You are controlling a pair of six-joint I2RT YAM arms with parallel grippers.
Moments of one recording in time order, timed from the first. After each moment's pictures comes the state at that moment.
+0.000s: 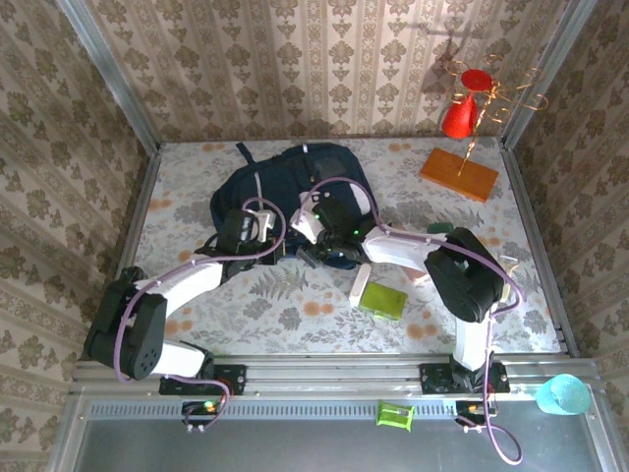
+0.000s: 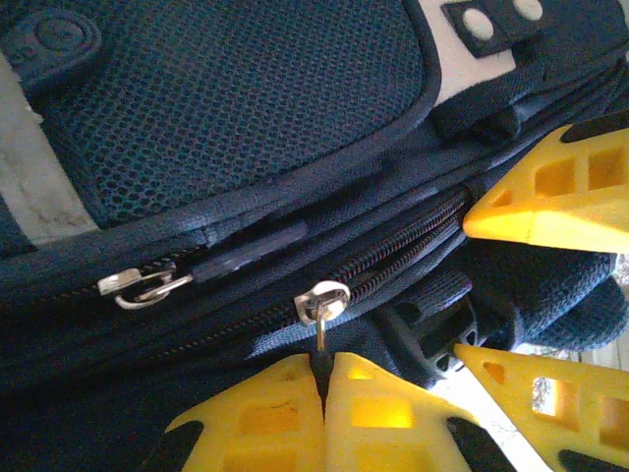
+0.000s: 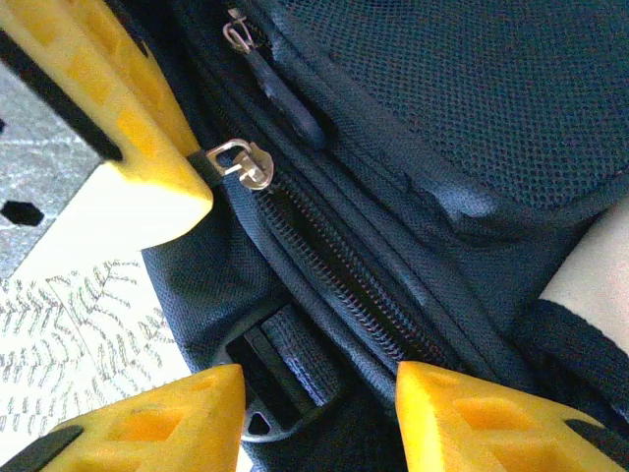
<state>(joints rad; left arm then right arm) -0.44 1.38 0.66 -0.05 0.30 -0.35 0.72 1.89 1.21 -0.11 -0.15 -0.26</state>
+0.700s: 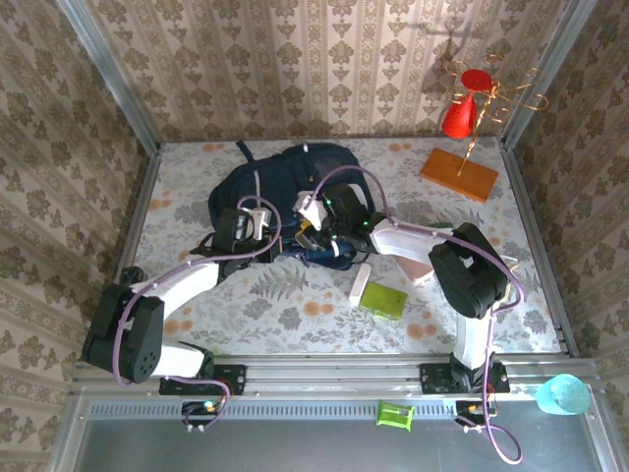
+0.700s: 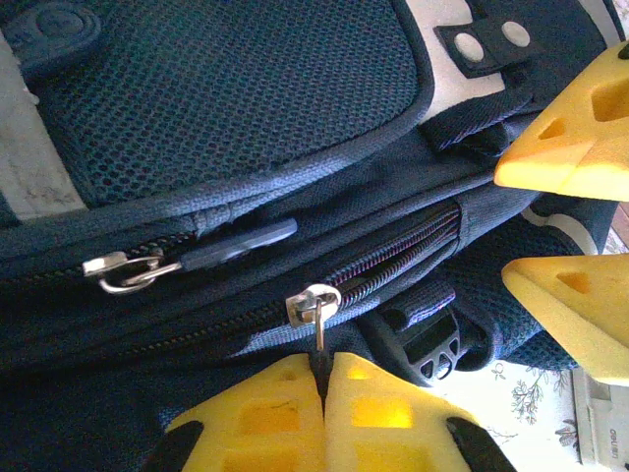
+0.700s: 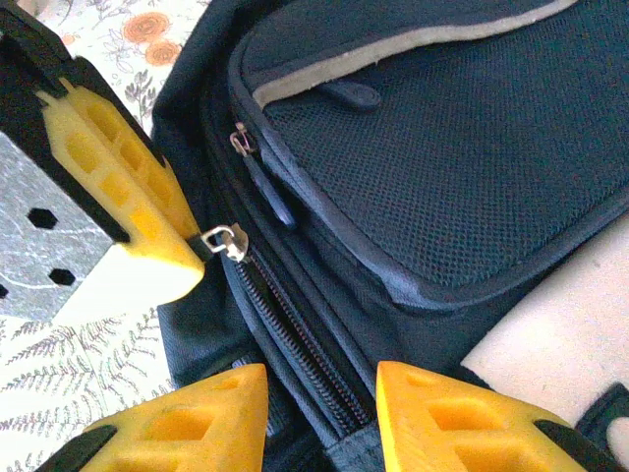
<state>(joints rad) -0.42 1.36 0.66 -0.05 0.32 -0.35 0.65 1.88 1.21 0.02 -0.36 -0.26</state>
